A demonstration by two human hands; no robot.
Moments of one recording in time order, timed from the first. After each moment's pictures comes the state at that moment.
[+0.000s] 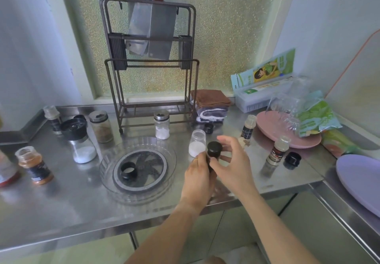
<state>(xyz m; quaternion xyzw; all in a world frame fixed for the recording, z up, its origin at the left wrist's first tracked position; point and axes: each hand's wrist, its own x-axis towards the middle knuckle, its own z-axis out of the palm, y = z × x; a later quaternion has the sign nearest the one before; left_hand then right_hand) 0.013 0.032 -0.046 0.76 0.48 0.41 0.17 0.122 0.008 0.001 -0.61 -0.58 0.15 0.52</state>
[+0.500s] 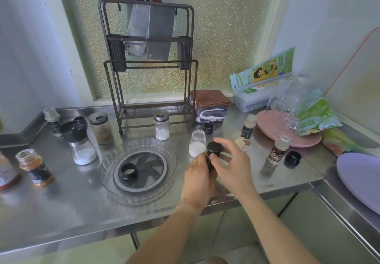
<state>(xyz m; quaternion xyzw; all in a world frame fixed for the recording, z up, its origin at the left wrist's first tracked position) 0.013 0.031 -0.044 0.76 0.48 0.41 0.17 0.122 0.009 -0.002 -0.60 -0.57 0.16 0.53</state>
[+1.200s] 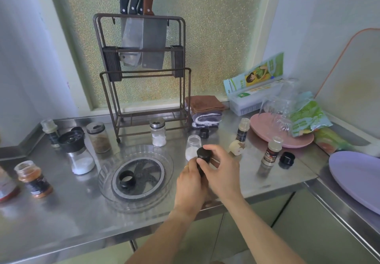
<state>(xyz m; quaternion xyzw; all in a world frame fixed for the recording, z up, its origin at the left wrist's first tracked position) 0.003 0.023 -0.033 0.74 0.52 0.38 0.18 0.101 0.009 -0.006 -0.62 -0.55 0.12 0.55</state>
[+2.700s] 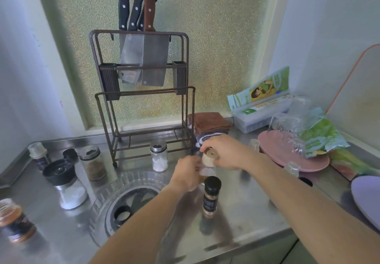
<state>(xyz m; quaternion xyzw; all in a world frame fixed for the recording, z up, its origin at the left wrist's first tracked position) 0.001 0.159 0.004 0.80 0.49 0.23 0.26 0.149 0.128 0.092 -0.62 -0.78 0.04 0.05</state>
